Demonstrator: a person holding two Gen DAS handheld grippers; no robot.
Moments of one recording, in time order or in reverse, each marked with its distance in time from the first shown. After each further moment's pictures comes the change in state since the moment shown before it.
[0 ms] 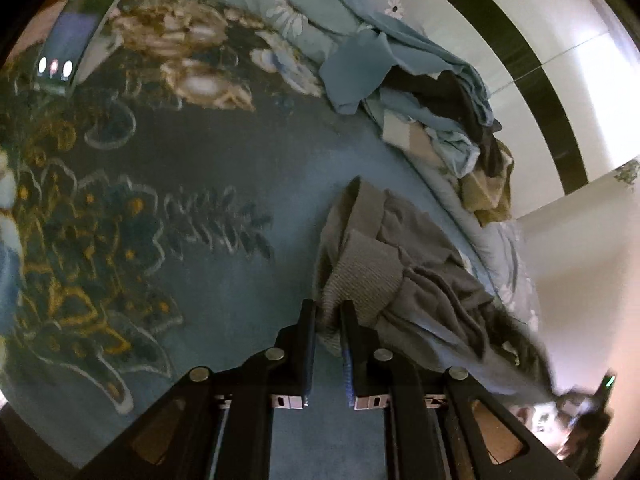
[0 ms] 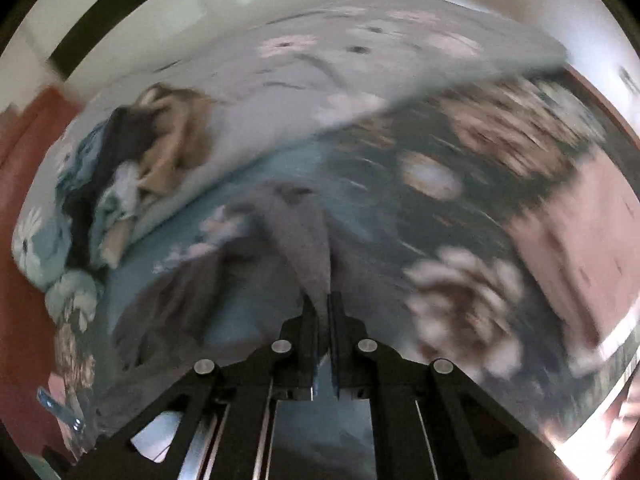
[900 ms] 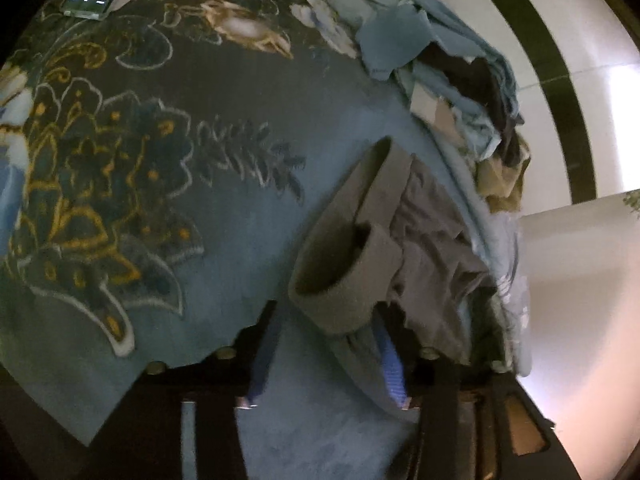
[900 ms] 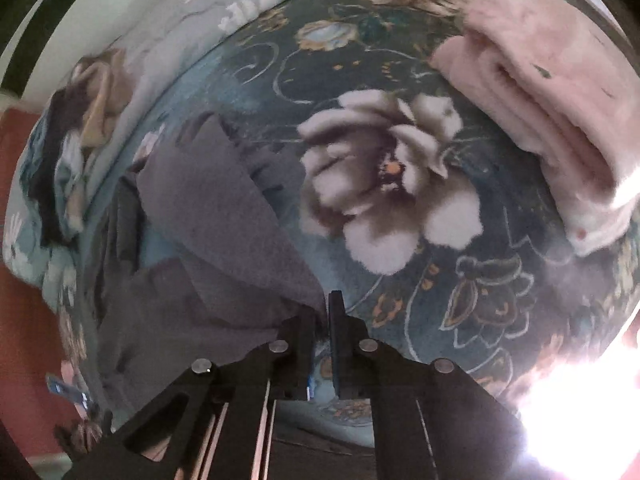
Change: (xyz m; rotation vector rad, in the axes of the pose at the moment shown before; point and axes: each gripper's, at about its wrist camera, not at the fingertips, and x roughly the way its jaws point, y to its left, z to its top) left arm 0.001 0.015 -0.017 -0.105 0.120 0.026; right arm 0.041 -0.082 -0.063 0.069 0.255 0.057
